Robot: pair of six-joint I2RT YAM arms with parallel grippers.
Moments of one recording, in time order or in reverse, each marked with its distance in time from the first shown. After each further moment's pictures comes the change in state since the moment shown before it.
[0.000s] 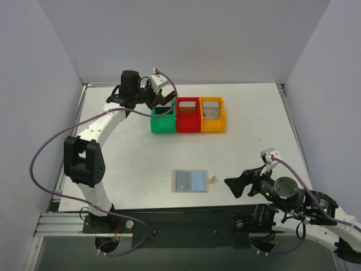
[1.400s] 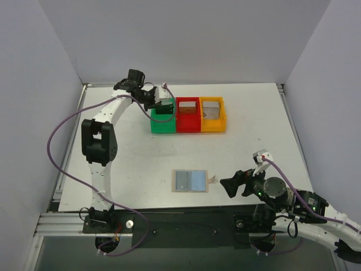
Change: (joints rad) left arm 0.081 0.367 0.388 -0.478 0.103 0.678; right arm 0.000 0.014 -0.094 0.049 0.016 0.019
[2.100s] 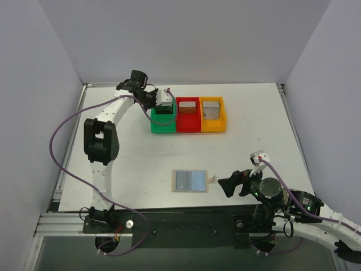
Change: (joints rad) left arm -0.036 0.032 0.035 -0.033 -0.118 0.100; right arm 0.000 -0.003 -0.055 0.047 0.016 0.000
